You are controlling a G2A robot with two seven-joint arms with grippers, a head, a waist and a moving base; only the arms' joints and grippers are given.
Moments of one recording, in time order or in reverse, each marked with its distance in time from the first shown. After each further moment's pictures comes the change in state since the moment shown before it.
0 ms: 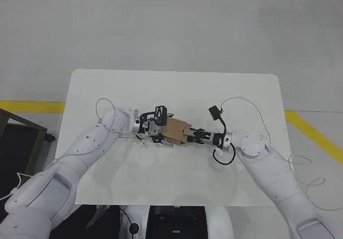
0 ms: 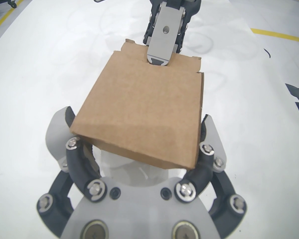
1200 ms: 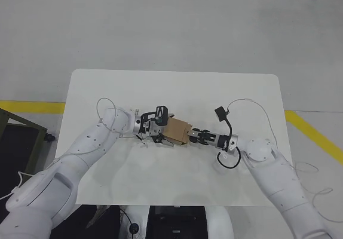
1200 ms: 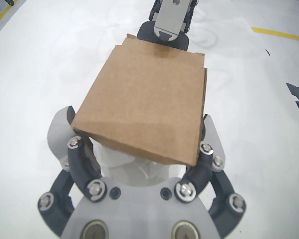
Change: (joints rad) left arm -0.008 -0.007 0.009 0.012 -0.007 -0.002 -0.016; right arm -0.097 0.034 0.093 -0.130 -0.034 0.010 -0.009
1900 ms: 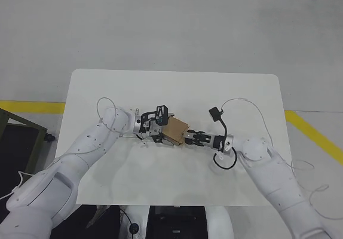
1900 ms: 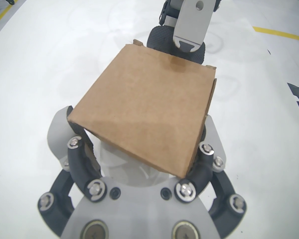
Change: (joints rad) left arm -0.003 -0.003 0.001 0.003 -0.005 0.001 -0.006; right arm 0.025 -0.011 -0.047 -0.006 0.004 0.006 0.010
